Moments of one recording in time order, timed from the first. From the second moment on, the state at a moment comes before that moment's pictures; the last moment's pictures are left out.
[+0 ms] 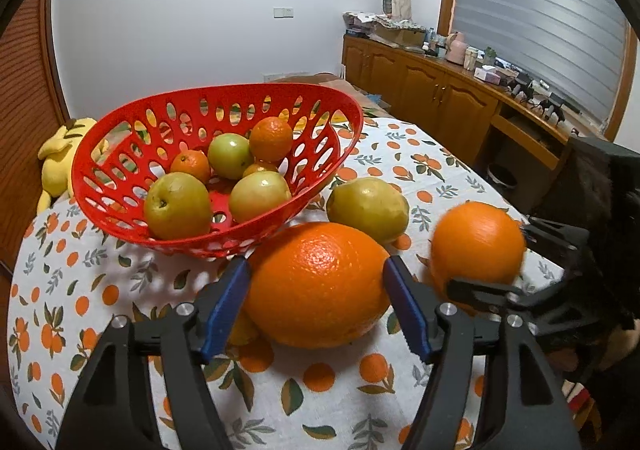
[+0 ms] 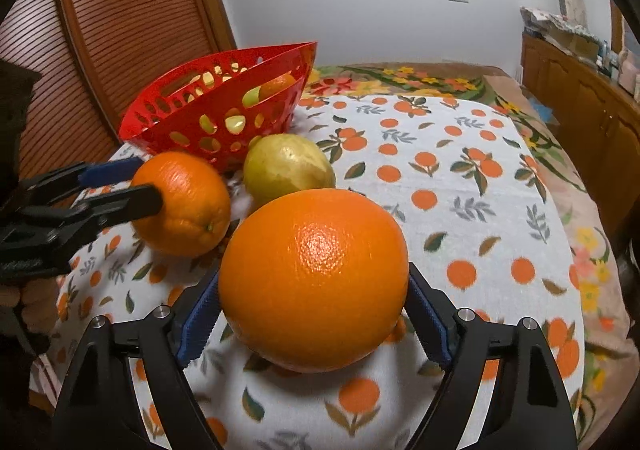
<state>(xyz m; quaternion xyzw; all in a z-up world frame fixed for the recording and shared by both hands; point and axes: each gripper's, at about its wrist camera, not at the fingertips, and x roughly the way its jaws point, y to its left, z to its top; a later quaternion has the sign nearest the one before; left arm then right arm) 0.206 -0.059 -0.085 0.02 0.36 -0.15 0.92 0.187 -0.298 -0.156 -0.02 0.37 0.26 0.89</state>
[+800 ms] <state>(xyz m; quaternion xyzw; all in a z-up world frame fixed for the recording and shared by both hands) 0.232 -0.079 -0.111 0.02 0.40 -0.15 0.90 0.163 -0.311 -0.162 -0.02 0.34 0.24 0.91</state>
